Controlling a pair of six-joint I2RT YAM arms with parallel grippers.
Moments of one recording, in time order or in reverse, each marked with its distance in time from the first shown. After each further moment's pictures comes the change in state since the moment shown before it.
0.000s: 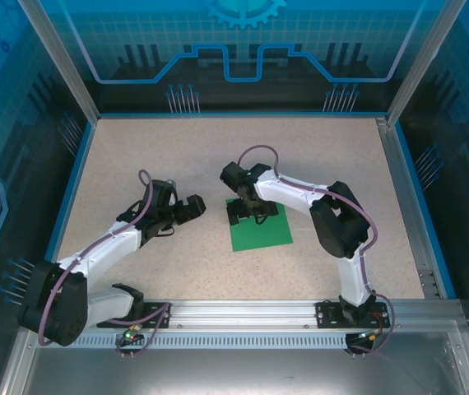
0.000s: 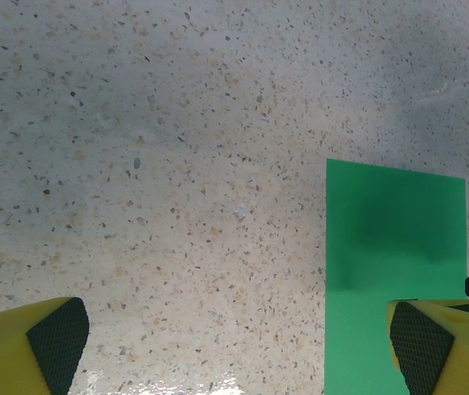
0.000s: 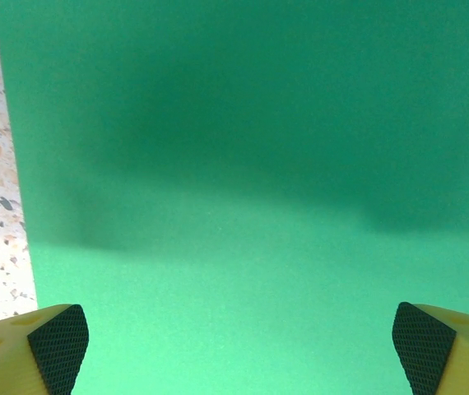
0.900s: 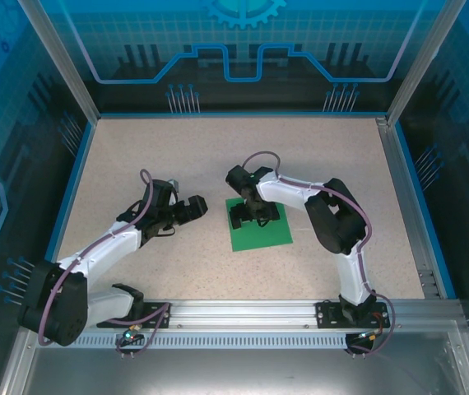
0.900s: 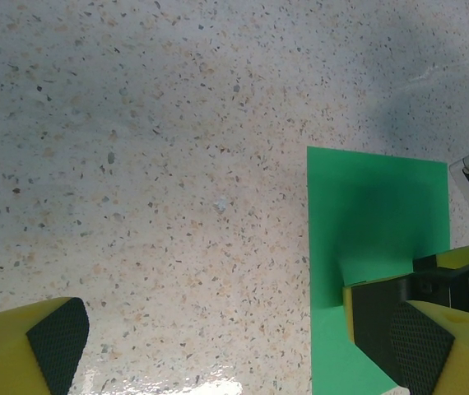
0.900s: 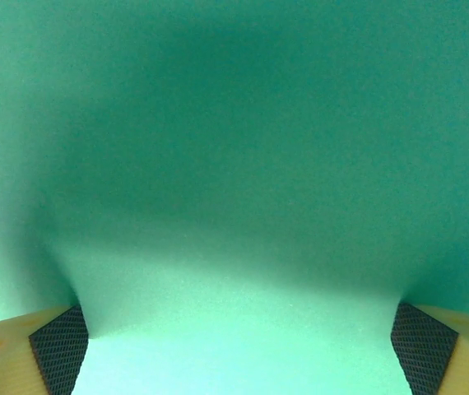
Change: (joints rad) left arm 0.000 0.000 0.000 0.011 0.046 0.021; right arm -0.039 0.043 -0.067 0.079 -0.090 -0.026
